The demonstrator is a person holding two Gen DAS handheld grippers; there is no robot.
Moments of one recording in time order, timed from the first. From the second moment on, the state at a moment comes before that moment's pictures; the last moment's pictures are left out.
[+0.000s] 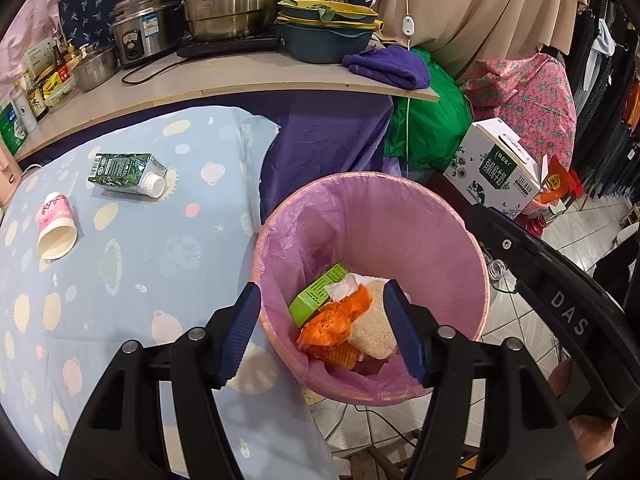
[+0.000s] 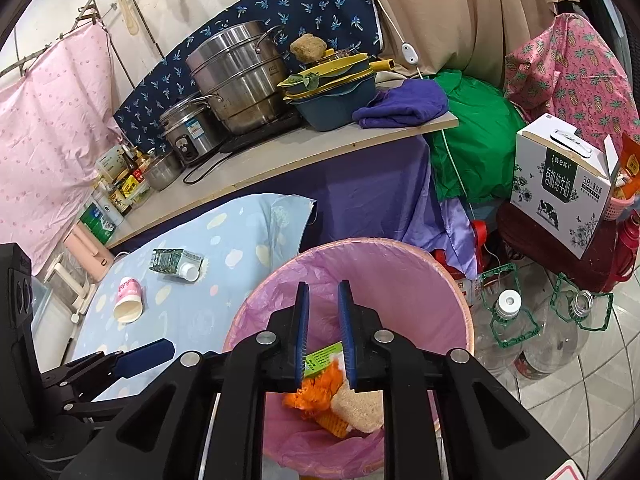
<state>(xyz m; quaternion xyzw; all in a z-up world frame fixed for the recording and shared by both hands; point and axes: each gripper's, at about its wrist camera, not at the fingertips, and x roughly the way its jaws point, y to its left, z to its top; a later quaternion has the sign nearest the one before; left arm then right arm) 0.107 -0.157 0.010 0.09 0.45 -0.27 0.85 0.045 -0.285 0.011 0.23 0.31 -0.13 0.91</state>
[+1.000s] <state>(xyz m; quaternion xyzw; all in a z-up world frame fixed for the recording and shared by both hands) 0.129 -0.100 0.011 0.04 0.45 -0.23 0.86 0.073 -0.242 0.014 0.21 0.33 -0.09 0.92</state>
